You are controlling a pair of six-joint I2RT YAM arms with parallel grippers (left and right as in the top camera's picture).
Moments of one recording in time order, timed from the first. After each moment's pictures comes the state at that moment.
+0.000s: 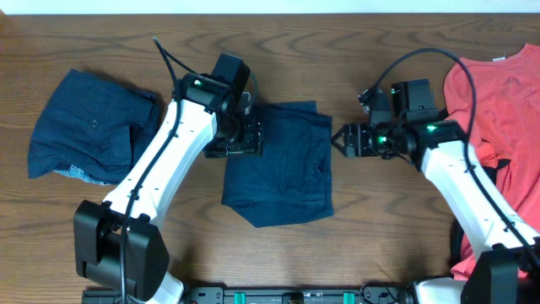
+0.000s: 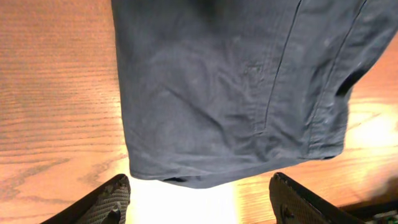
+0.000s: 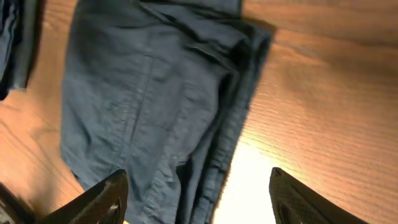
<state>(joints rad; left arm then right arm) -0.37 1.73 1.47 -1.22 0.20 -0.33 0.19 1.52 1.04 -0.64 -0.47 0.15</state>
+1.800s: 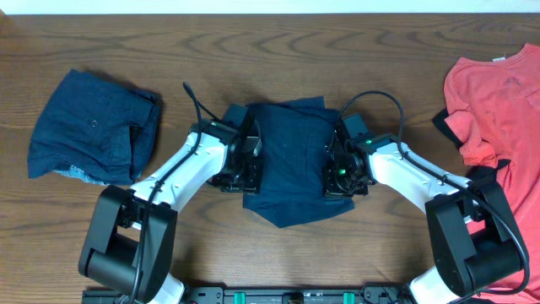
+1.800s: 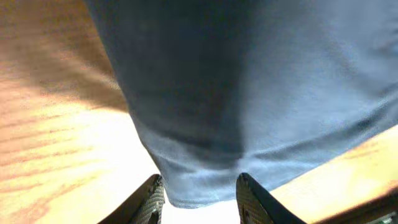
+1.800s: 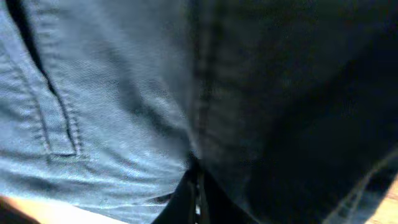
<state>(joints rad) -0.41 1.73 1.08 -0.94 0.30 -0.23 0.40 1.75 0.92 -0.68 -0.36 0.39</state>
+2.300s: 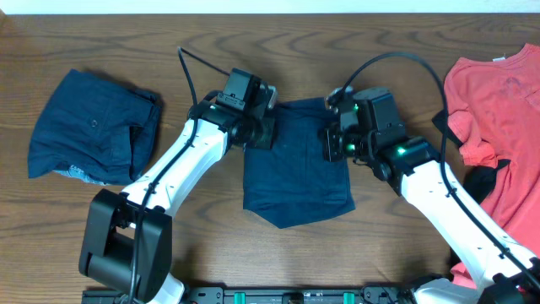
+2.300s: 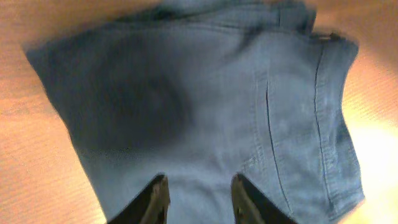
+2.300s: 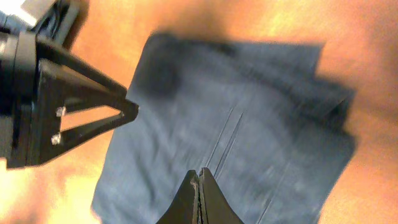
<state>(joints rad) -0.41 1.73 1.23 -0.59 0.27 -0.20 0.40 1.43 0.99 -0.39 -0.27 0.25</state>
